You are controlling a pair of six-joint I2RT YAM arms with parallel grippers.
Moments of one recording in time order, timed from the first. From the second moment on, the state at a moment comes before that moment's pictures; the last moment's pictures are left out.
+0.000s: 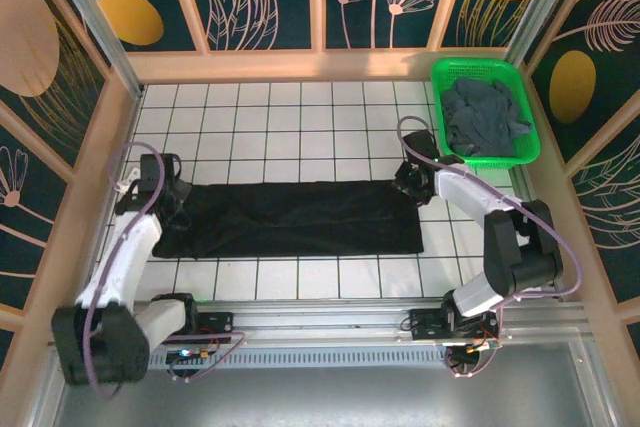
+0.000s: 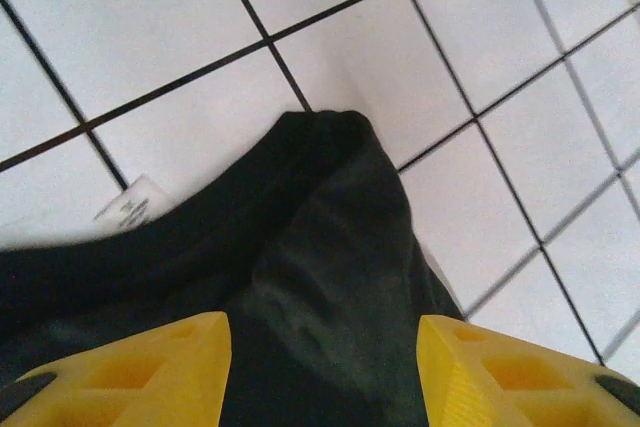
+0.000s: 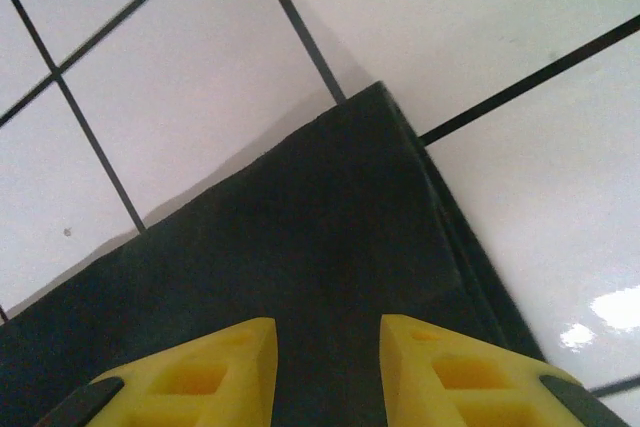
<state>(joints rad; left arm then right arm) 0.07 1.15 0.76 -0.58 -0.20 -0.98 0.31 1.55 0.94 -0.54 0.03 0.81</state>
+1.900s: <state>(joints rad) 0.05 1.58 1.01 -0.27 0.30 -0.57 0.31 1.72 1.29 -0.58 -0.16 0.65</state>
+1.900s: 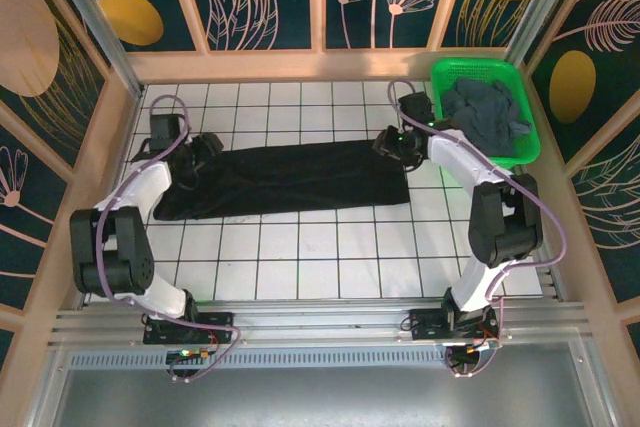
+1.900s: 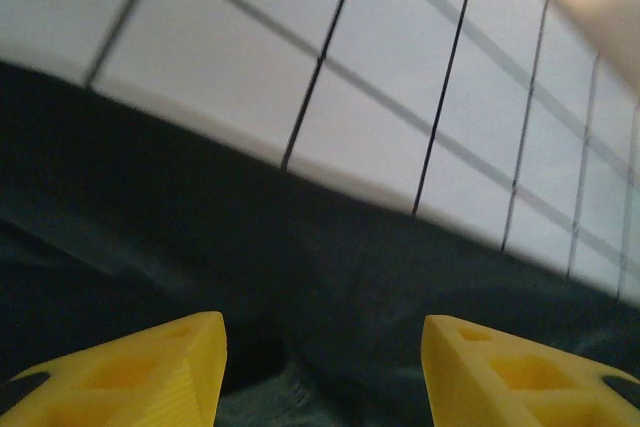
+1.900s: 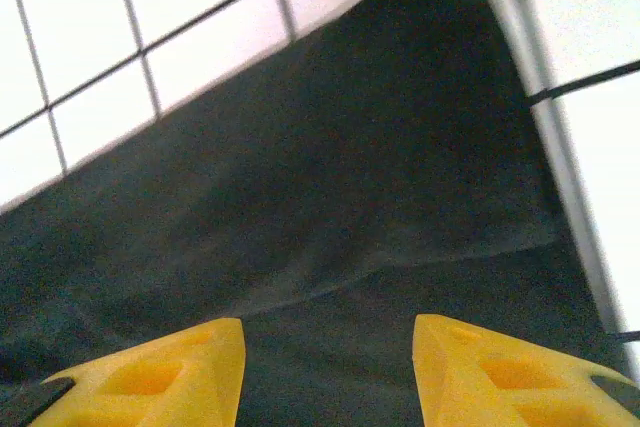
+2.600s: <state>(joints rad) -0.03 1.72 0.99 -0.31 0.31 -0.38 0.41 1.72 1.29 -0.54 -0.29 0.68</state>
